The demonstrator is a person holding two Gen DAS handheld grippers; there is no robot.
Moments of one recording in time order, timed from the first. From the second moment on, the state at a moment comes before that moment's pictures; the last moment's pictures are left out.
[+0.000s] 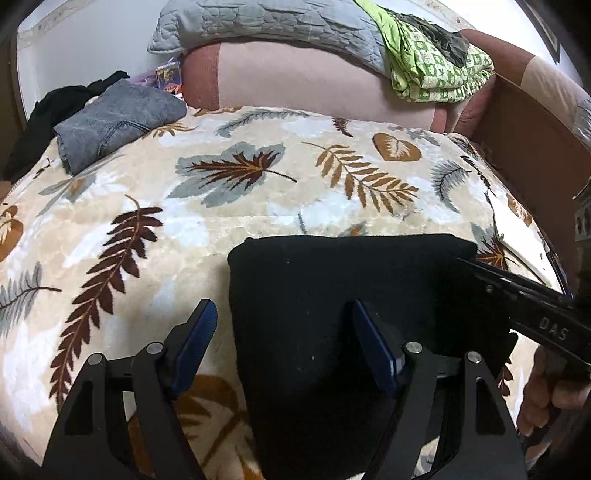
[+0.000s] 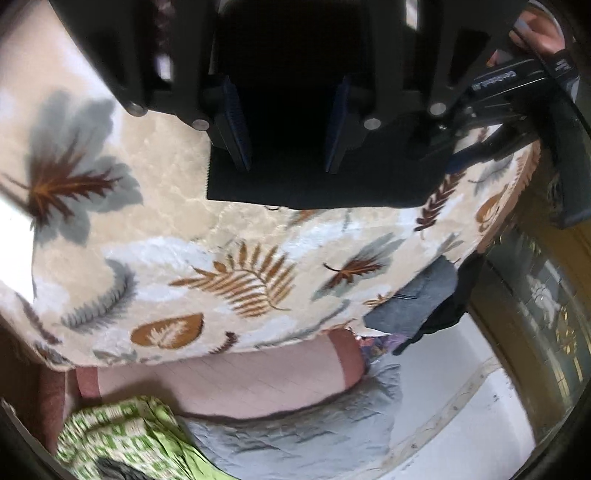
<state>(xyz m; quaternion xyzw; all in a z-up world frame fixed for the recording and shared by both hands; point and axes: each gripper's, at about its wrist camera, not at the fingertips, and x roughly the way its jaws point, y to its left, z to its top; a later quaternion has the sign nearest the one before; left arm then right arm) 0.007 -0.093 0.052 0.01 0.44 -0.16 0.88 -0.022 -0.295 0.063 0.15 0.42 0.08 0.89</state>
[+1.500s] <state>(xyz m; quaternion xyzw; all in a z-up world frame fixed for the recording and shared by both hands) -0.046 -0.111 0.052 0.05 0.43 -0.17 0.89 -0.042 -0.317 0.055 0.16 0.41 0.06 0.90</state>
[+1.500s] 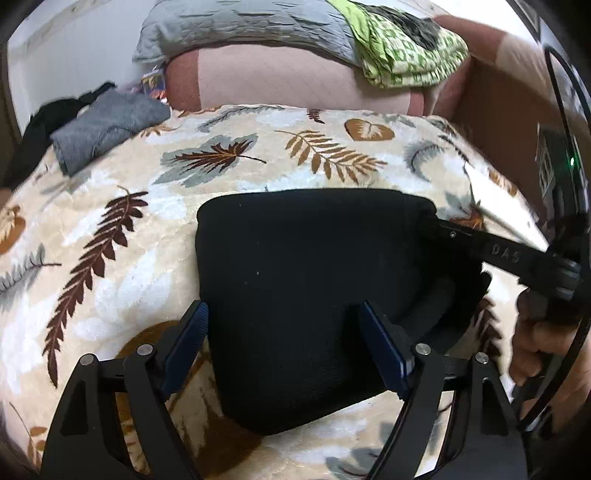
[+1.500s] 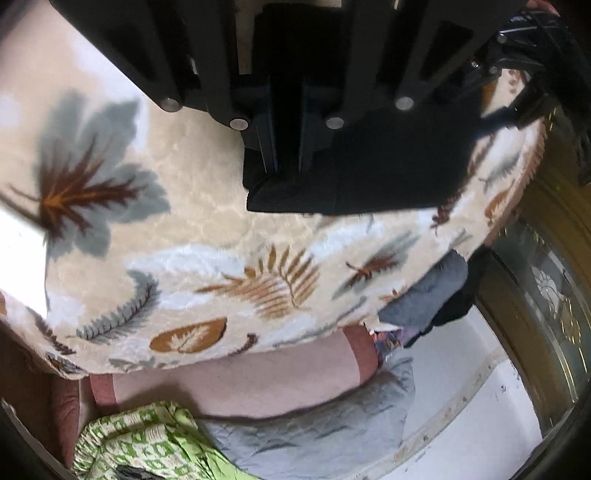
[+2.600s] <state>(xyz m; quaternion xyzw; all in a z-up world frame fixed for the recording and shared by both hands) -0.047 -0.094 0.062 0.00 0.39 -0.18 0.90 -0.114 -0.290 0.077 0.10 0.37 0.10 0.92</state>
